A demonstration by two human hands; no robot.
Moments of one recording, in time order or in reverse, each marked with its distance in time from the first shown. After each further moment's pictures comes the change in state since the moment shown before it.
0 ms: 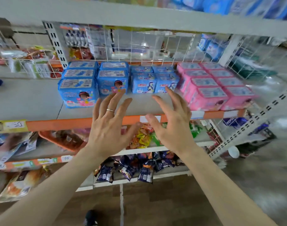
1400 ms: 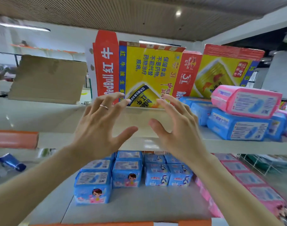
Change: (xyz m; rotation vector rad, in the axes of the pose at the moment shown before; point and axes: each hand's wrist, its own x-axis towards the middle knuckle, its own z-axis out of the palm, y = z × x) left_hand 0.206 -0.066 -0.177 0.168 0.315 0.162; right_hand 0.228 -0.100 -0.096 -0.037 0.329 -0.327
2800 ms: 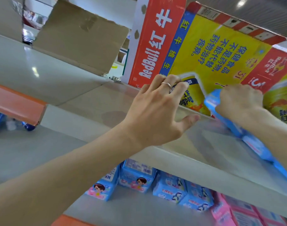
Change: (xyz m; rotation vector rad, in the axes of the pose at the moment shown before) left_hand 0.047 -0.026 0.074 -0.113 0.081 -0.192; right_hand 0.162 0.072 0.081 -0.999 -0.429 0.046
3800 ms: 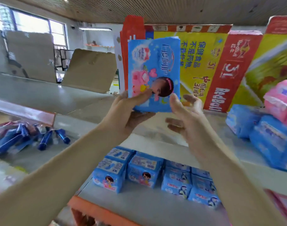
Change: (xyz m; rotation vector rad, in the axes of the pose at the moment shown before) left_hand -0.005 0.089 -0.017 -1.281 0.054 -0.820; right_hand -0.142 0.021 -0.005 2.230 -0.411 -0.034
